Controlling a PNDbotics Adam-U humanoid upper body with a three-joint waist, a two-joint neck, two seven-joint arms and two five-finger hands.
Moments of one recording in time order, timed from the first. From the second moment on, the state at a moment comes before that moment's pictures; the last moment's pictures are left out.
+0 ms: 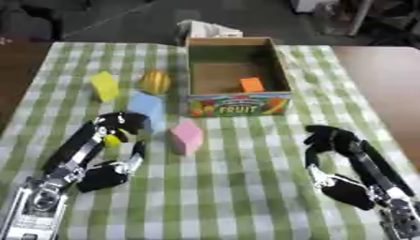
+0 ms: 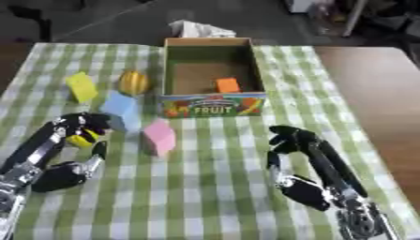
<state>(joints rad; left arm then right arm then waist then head) -0.04 0.18 -0.03 -1.93 -0.57 -0.16 -0.43 0.00 -0.23 0.20 -1.89 0.39 -0.12 0.18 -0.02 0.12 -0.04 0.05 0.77</state>
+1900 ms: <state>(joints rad) -0.80 0.63 -0.11 -0.86 -1.05 -0.34 -0.39 0.02 -0.24 0.20 -1.89 0.39 -0.12 0.20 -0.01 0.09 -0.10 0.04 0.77</state>
